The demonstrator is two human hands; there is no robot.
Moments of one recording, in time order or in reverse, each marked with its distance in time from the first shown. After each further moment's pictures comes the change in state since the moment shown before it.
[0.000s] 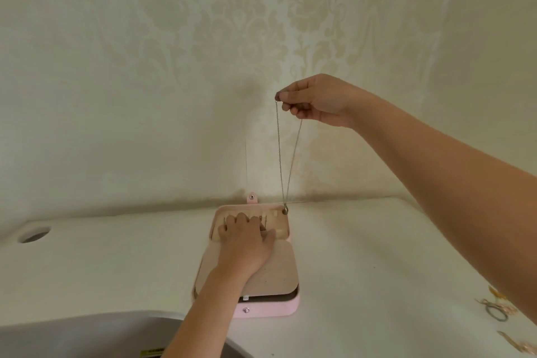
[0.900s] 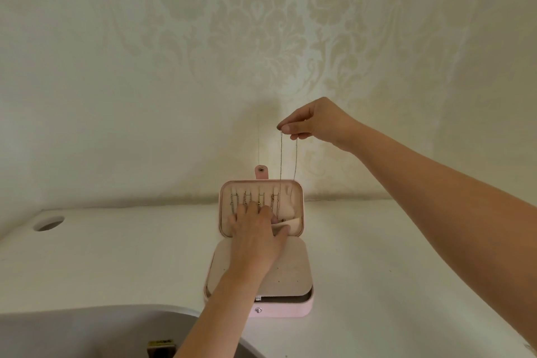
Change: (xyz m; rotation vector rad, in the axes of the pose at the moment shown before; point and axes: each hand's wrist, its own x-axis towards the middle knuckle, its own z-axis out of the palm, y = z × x) left_hand -0.005 0.000 -0.003 -0.167 0.259 0.028; right_hand 0.018 0.048 0.026 -0.259 0.062 -0.095
